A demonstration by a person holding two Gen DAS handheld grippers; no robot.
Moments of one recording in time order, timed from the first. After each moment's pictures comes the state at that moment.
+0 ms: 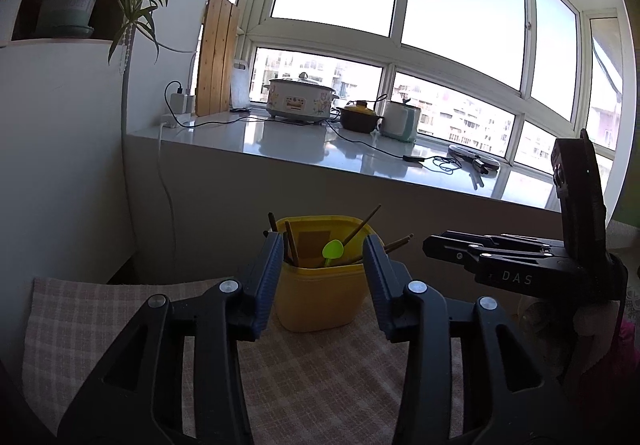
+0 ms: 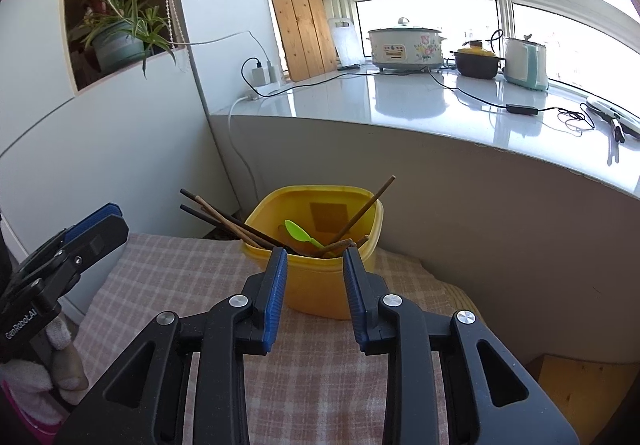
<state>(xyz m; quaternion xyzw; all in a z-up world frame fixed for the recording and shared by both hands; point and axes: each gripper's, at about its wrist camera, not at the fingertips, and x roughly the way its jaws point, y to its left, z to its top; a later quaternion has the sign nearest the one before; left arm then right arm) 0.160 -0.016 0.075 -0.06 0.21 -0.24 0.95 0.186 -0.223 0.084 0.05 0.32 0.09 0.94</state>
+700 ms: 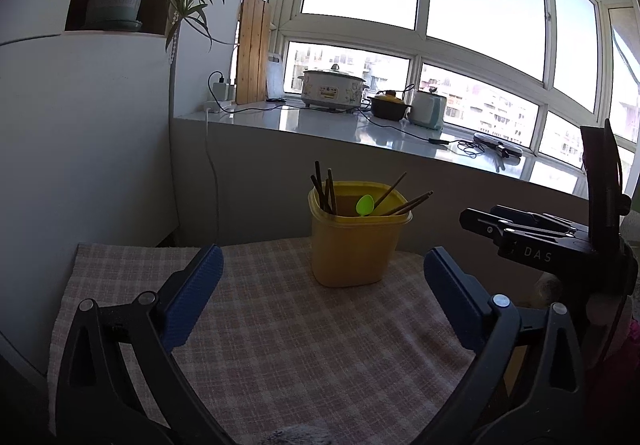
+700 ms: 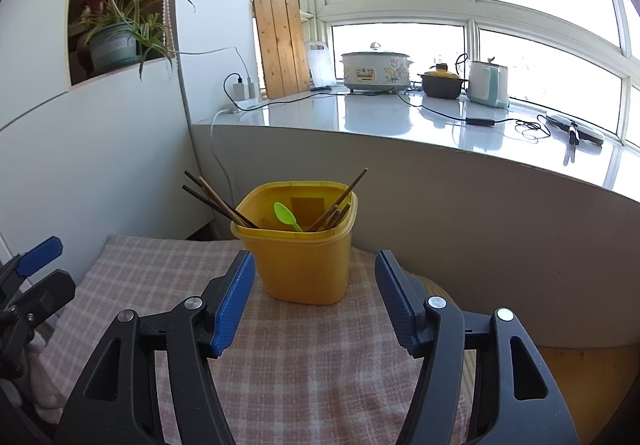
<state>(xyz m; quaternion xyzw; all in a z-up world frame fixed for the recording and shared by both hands) 0.101 0.013 0.059 -0.04 0.22 -0.17 0.96 0.133 -0.206 0.078 0.02 0.28 0.02 0.96</state>
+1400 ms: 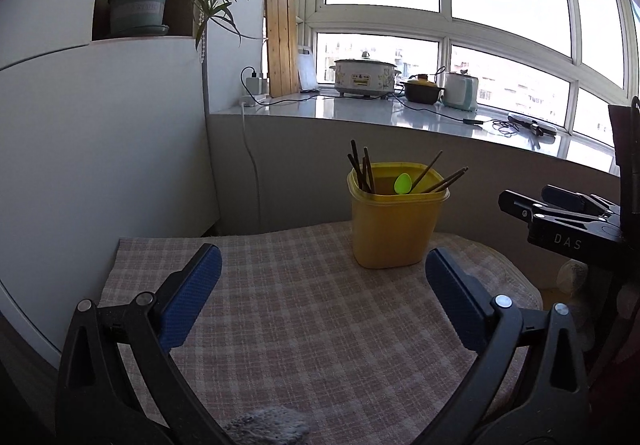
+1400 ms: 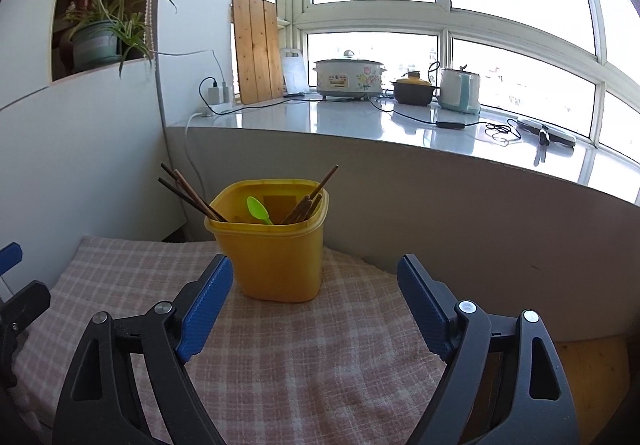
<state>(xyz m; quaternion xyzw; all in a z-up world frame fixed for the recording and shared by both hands) 0.091 0.014 0.048 0.00 0.23 -0.10 0.97 0.120 -0.204 0.071 0.01 0.26 -0.03 0.96</state>
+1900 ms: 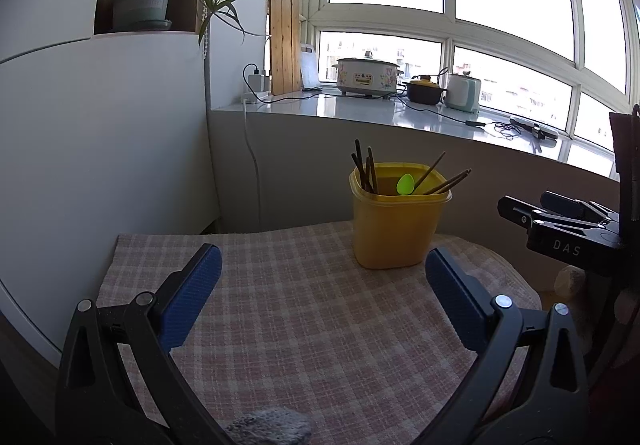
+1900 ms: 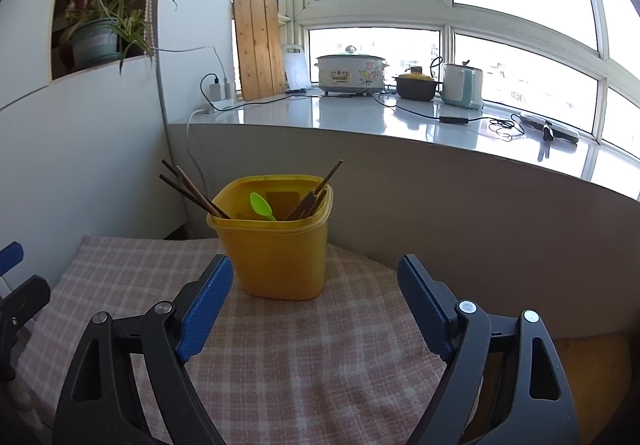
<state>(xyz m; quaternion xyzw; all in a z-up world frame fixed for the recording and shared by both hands) 0.096 0.017 0.048 -0.01 0.24 -0.10 0.97 0.125 -0.204 0.068 0.01 0.27 -0.02 0.96</state>
